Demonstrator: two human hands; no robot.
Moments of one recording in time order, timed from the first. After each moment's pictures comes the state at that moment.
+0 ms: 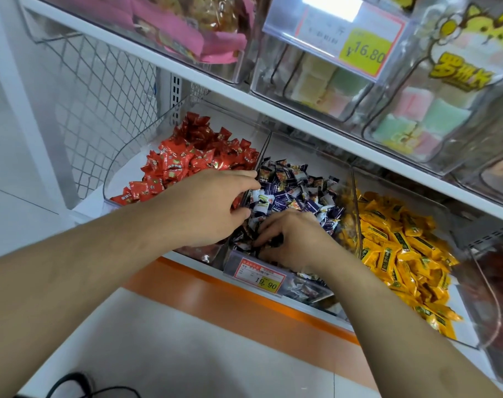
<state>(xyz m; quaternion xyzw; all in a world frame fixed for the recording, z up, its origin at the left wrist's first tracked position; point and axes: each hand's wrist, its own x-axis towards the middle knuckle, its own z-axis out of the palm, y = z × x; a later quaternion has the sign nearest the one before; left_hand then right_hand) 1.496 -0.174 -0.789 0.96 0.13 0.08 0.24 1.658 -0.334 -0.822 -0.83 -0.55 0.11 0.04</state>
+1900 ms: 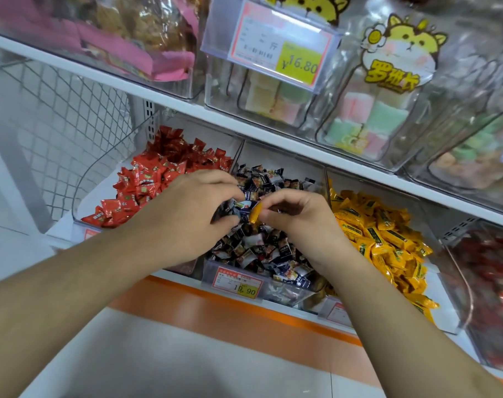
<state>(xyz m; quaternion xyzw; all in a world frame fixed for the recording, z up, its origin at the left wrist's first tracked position) 1.502 -0.191 -0.781 0.96 0.09 0.17 0.21 1.656 -0.362 -0.781 -0.76 -0.35 0.22 0.51</state>
